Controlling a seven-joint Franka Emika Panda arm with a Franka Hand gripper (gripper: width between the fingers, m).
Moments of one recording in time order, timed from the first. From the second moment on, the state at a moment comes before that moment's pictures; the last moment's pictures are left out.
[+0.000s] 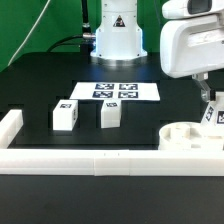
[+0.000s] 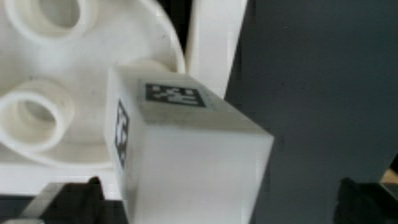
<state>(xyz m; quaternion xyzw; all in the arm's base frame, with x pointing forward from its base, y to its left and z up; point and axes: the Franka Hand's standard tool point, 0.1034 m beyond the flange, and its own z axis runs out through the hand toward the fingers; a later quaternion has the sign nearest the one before) 0.620 0.142 0.098 -0.99 -0.11 -0.07 0.07</state>
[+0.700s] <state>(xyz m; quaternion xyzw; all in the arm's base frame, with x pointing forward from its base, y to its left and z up) 0.617 0.139 0.093 -0.91 -0.41 -0.07 0.02</state>
